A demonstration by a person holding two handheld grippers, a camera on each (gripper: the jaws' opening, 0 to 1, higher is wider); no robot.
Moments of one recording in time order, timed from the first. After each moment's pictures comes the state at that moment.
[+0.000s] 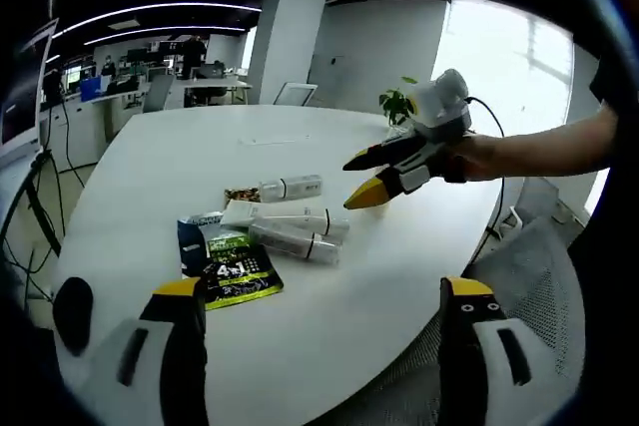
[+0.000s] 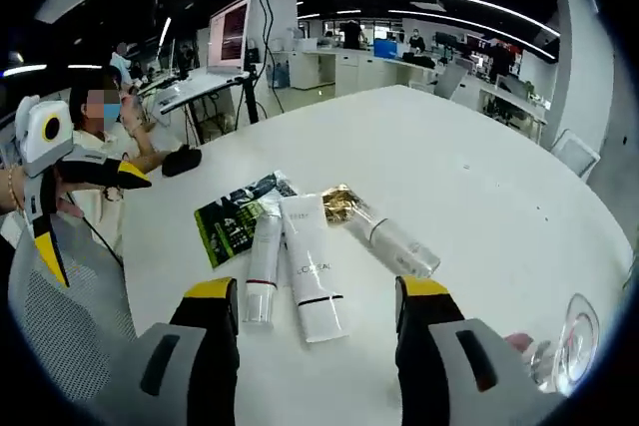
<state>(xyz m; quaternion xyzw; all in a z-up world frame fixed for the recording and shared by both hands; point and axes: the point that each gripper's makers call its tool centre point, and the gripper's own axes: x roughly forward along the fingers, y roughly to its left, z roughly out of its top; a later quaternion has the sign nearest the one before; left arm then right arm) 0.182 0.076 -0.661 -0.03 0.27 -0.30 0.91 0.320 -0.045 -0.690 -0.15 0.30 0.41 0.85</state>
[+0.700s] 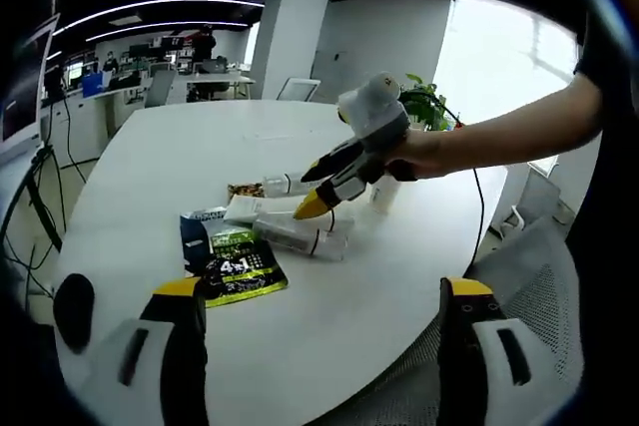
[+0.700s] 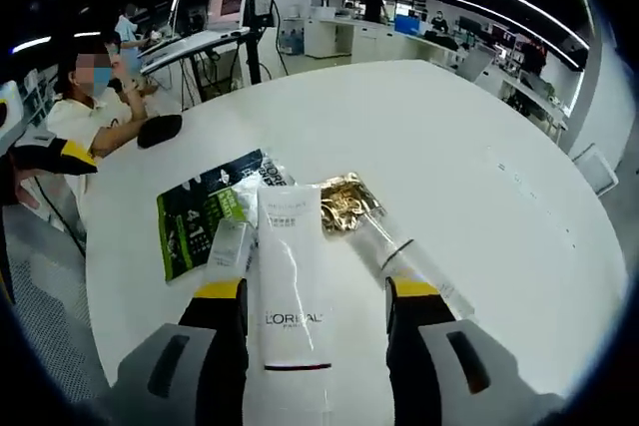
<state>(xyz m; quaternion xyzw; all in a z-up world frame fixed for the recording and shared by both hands) 0.185 0.080 -0.666 -0.03 0.28 -0.30 0.91 0.364 0.001 -0.743 -0.21 0.35 0.42 0.81</state>
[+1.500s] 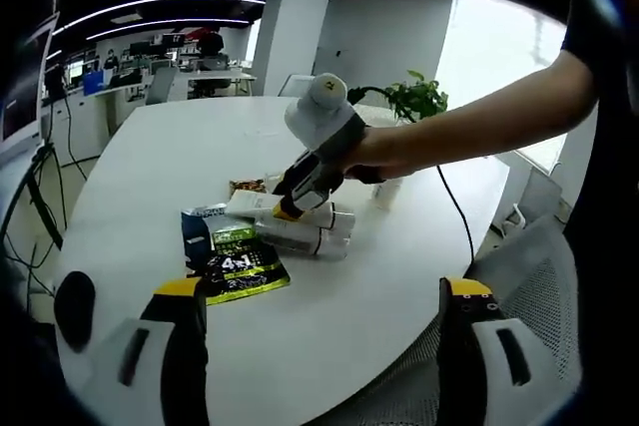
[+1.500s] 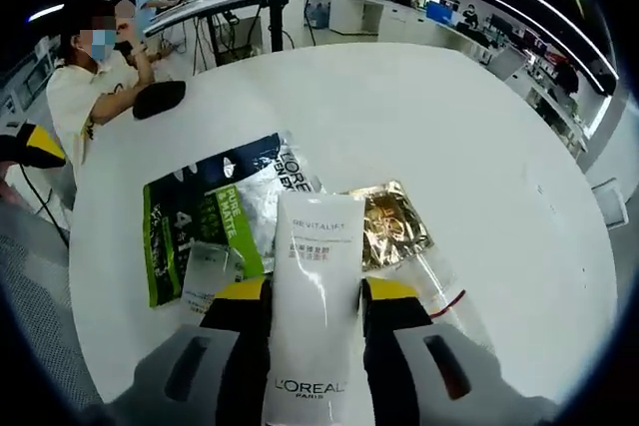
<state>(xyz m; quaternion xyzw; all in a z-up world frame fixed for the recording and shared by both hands) 0.184 0.082 -0.669 -0.03 0.29 -0.29 0.91 0.365 0.041 -0.768 -0.27 0.37 0.45 0.77</state>
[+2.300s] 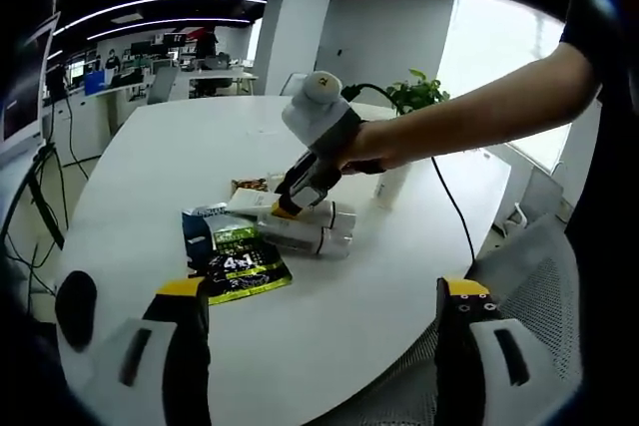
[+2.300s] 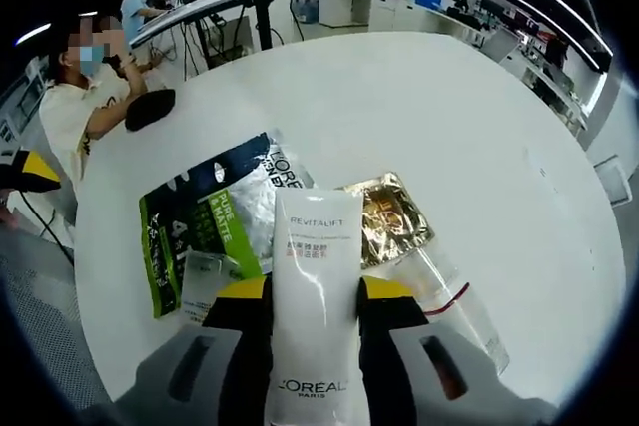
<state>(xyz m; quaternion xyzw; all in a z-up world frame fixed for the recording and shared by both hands) 0.185 0.083 -0.670 -0.03 0.29 -0.29 0.91 0.366 0.038 -0.769 -0.24 0.40 0.43 0.77</state>
